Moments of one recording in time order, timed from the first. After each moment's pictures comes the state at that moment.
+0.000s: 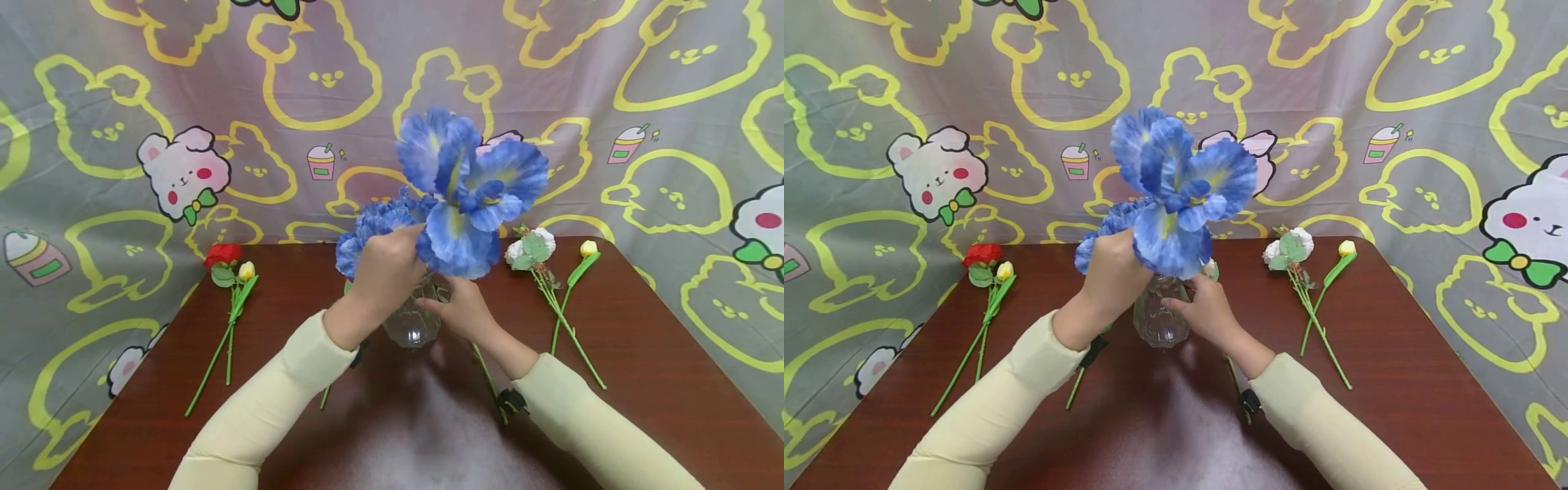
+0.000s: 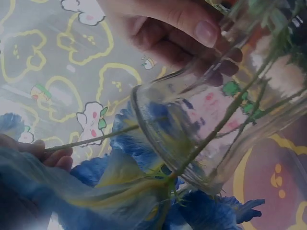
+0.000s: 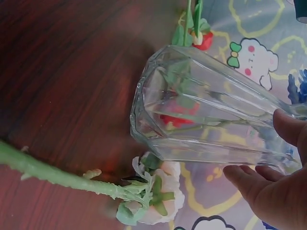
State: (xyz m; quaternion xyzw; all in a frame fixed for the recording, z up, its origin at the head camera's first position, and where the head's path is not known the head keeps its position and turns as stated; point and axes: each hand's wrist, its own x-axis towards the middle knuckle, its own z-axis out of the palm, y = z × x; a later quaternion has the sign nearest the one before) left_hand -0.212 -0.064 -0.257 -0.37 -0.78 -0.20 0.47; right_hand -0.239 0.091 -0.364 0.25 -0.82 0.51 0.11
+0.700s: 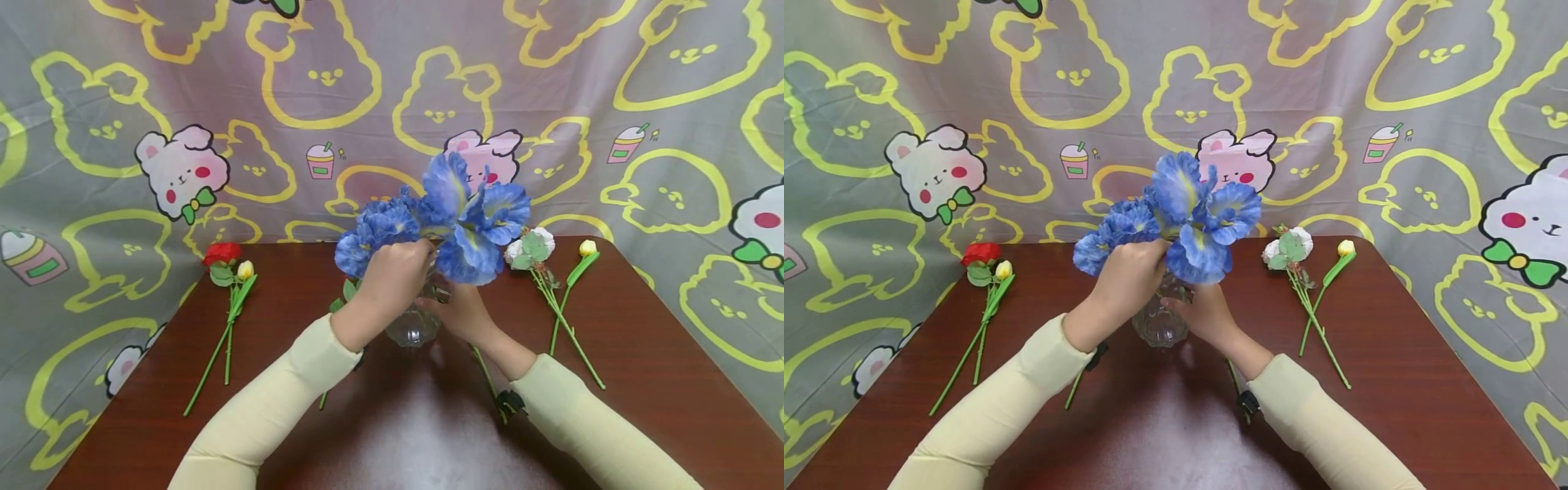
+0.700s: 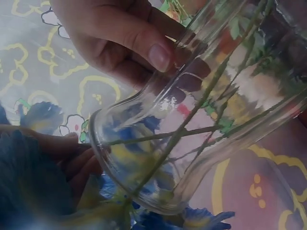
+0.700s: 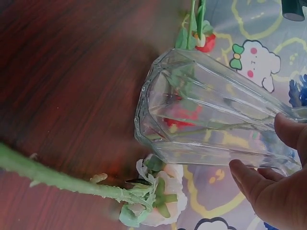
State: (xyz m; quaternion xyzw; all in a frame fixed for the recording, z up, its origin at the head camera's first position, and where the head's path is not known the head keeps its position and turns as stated) left_hand -0.219 -0.060 -0.277 -0.33 -0.87 -0.12 0.34; right_hand -0.240 0.090 -0.369 0.27 -0.79 0.55 0.10
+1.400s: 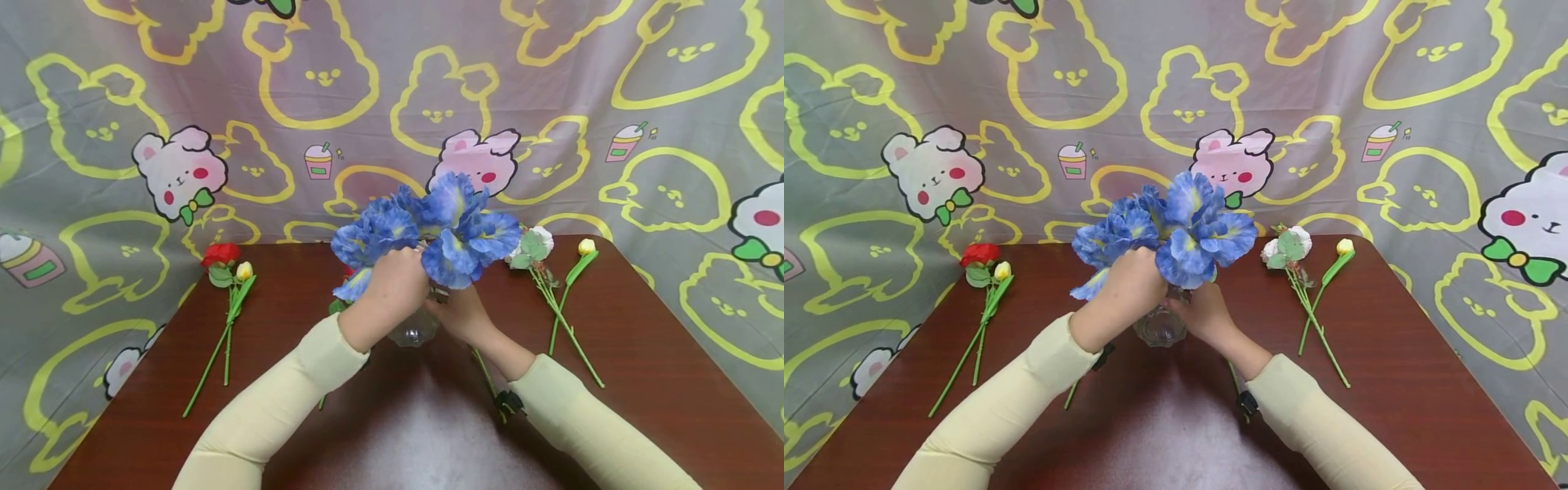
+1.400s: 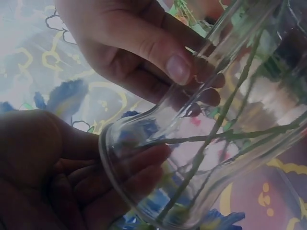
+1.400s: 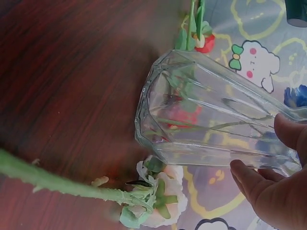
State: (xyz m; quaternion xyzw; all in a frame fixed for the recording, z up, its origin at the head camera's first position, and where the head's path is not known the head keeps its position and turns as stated) left_hand -0.220 -0.047 -0.275 -0.23 -0.96 -0.05 0.18; right_hand -0.240 0.089 -0.372 0.25 -0.79 0.54 0.12
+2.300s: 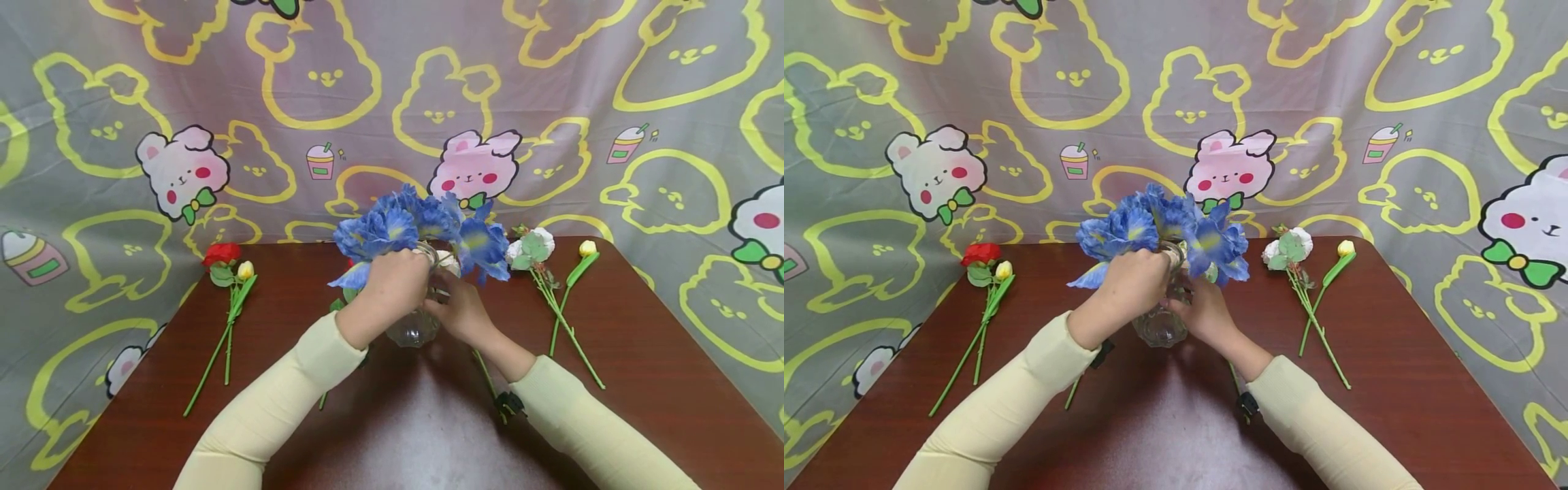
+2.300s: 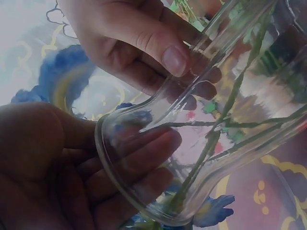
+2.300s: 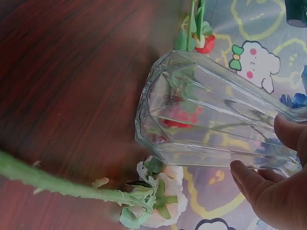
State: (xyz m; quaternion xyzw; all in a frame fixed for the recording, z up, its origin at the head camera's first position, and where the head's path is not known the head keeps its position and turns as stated) left_hand -0.223 -0.049 -0.272 -0.20 -0.97 -0.01 0.12; right_hand -0.237 0.088 -0.366 0.22 -0.83 0.50 0.09
